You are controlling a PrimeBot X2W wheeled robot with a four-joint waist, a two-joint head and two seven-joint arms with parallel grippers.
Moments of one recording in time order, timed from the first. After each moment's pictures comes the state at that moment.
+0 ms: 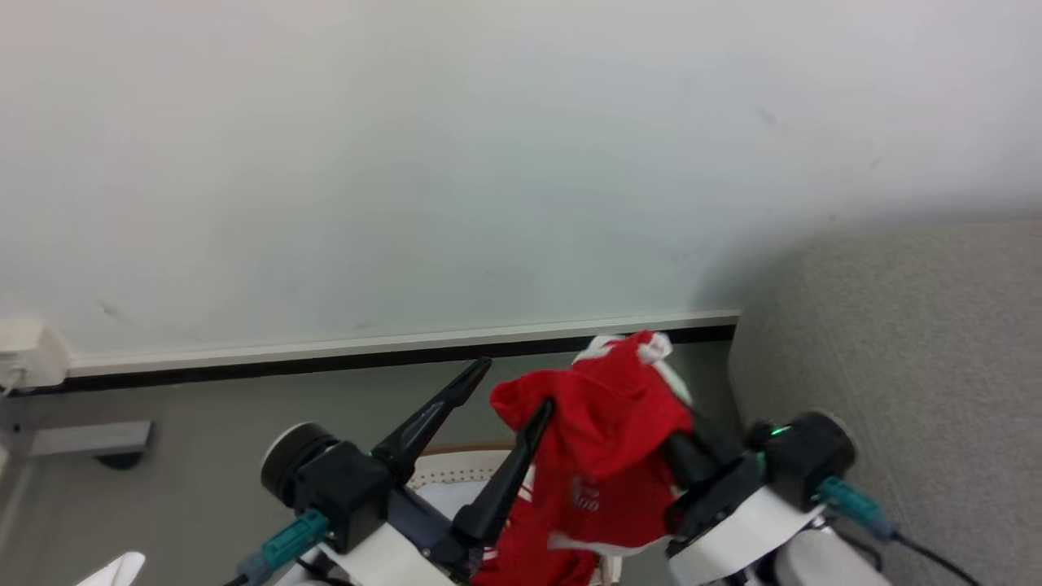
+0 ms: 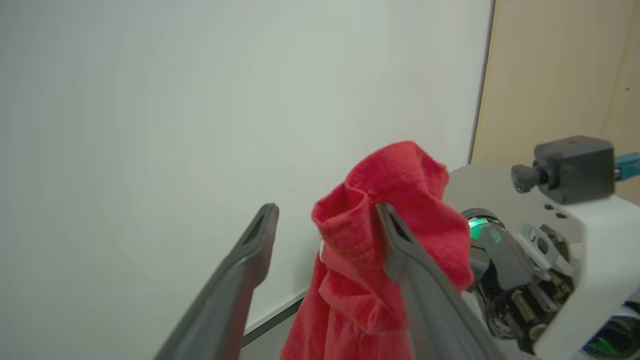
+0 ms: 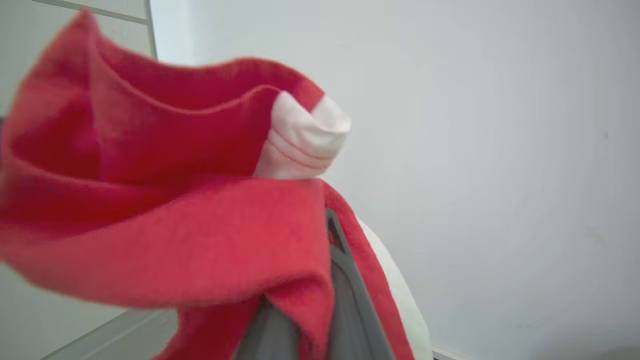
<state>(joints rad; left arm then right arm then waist) -0.28 0.39 -0.63 -0.24 -0.42 0.07 -0.10 -0.38 -0.11 0.60 0.28 0.43 0.13 -0.26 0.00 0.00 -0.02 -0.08</state>
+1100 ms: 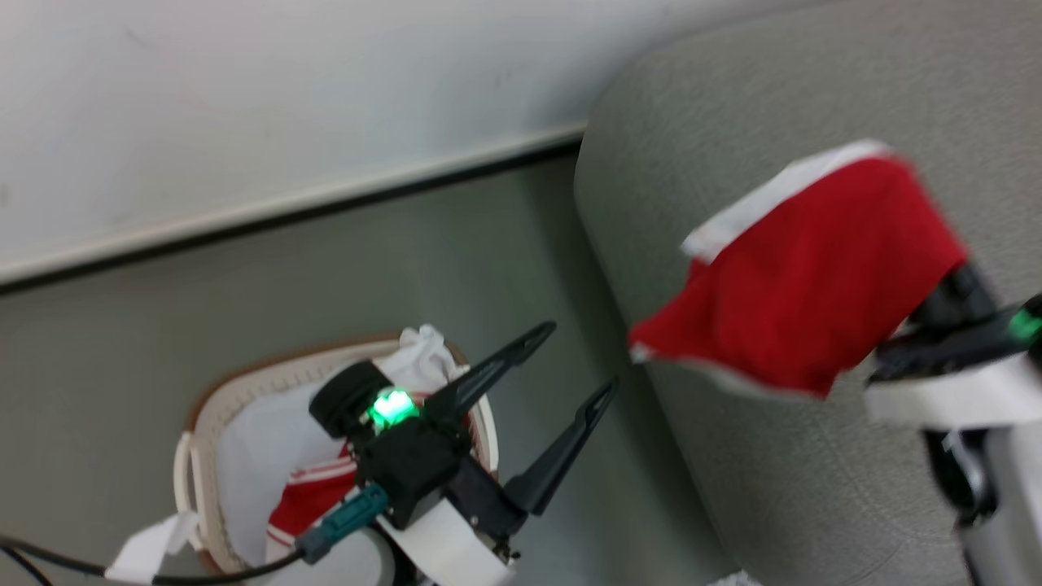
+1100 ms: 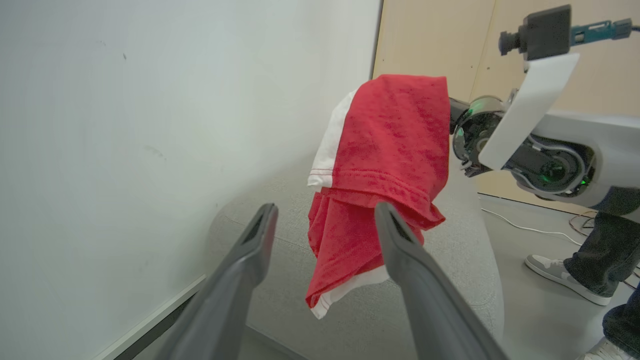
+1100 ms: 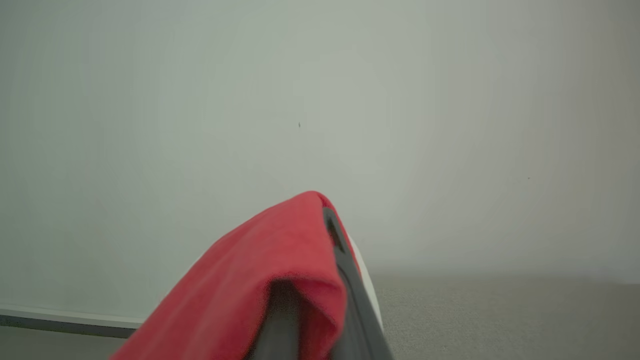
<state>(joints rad) -0.43 0.36 -0.72 -0.14 -0.32 -0.03 -0.17 -0.43 -0.19 0.15 0.12 0.29 0.13 -0.26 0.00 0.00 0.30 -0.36</state>
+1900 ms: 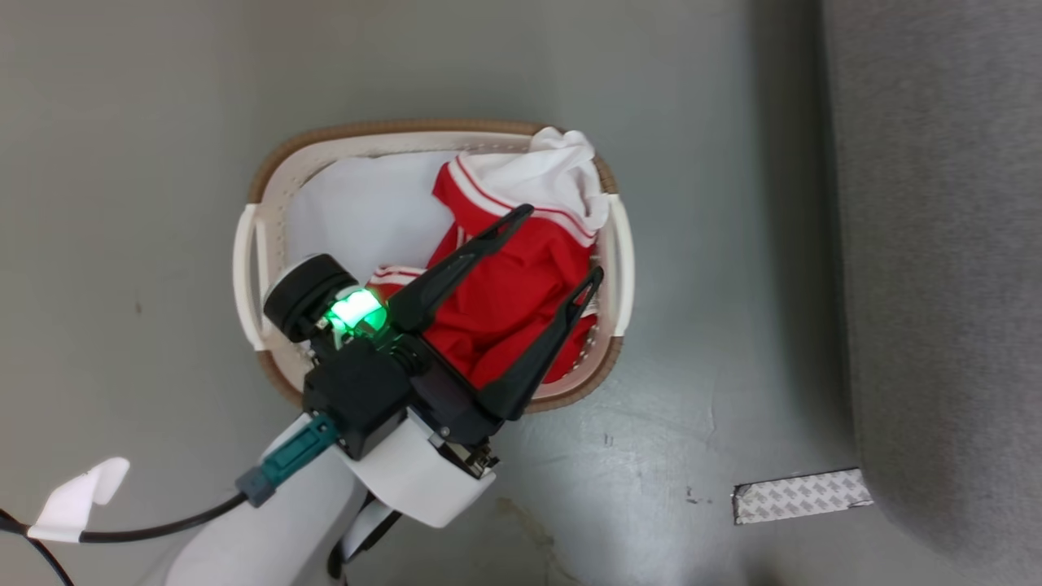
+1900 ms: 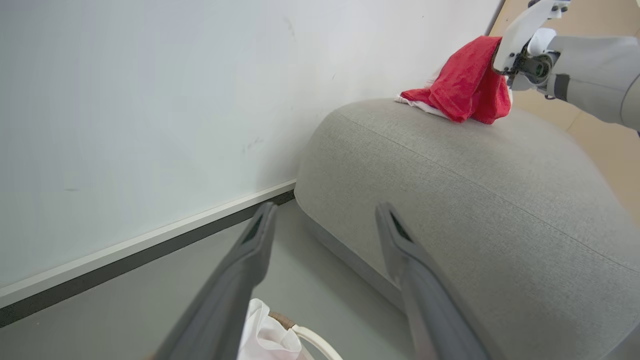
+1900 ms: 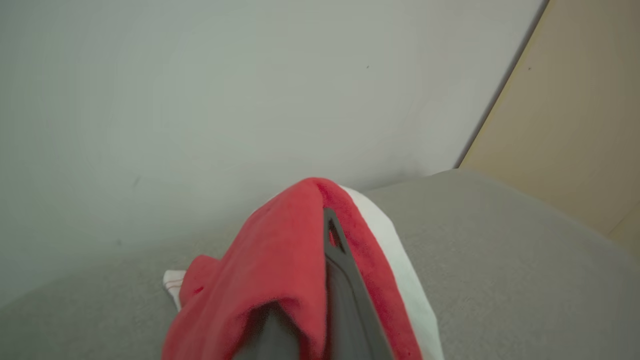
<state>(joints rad) -0.61 0.38 -0.67 -0.12 -0.30 -0.07 -0.25 -1.14 -0.27 -0.79 0.49 -0.20 0.13 -0.02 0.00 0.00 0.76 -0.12</state>
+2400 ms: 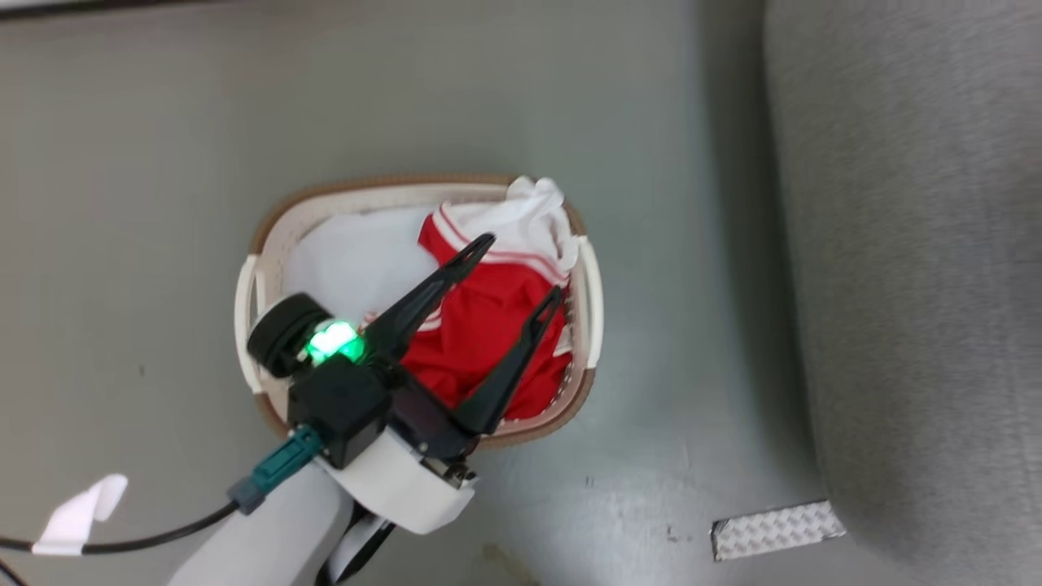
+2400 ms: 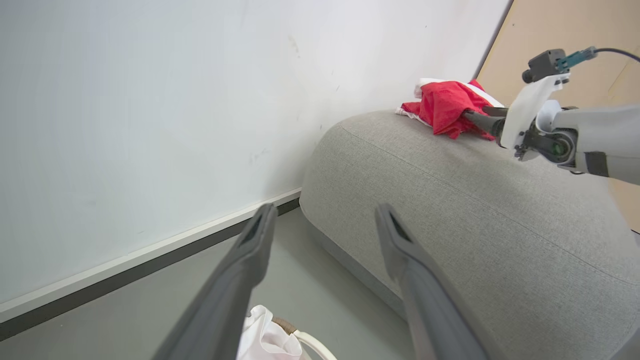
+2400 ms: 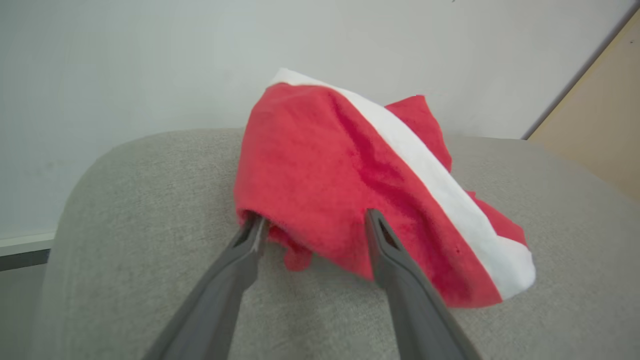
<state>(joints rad) -0.54 0.39 -0.65 -0.08 -0.33 -0.04 -0.26 -0.93 -0.13 -0.68 0.71 -0.30 0.13 -0.22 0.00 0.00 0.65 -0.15</state>
